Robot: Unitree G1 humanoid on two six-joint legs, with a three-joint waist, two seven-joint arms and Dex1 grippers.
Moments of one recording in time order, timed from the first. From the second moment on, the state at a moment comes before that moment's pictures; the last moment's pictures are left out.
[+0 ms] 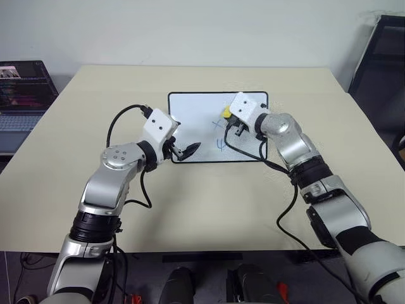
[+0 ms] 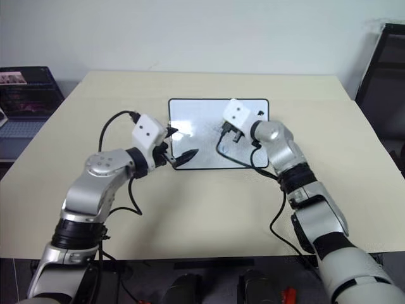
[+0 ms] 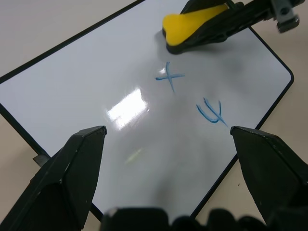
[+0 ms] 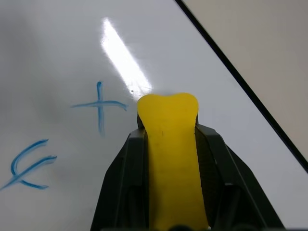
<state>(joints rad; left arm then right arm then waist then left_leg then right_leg) -0.54 0.54 -0.05 -0.11 -0.18 0.54 -0.64 -1.01 -0.26 0.20 0.53 -0.19 0.28 0.56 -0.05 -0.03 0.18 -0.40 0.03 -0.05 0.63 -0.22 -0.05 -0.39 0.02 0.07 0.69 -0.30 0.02</state>
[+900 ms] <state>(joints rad) -0.40 0.53 0.21 -0.10 -0.33 0.56 -0.60 -0.28 -0.31 -0.05 -0.31 0.25 0.49 0.55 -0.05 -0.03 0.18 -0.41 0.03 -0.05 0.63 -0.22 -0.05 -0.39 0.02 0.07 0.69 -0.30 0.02</state>
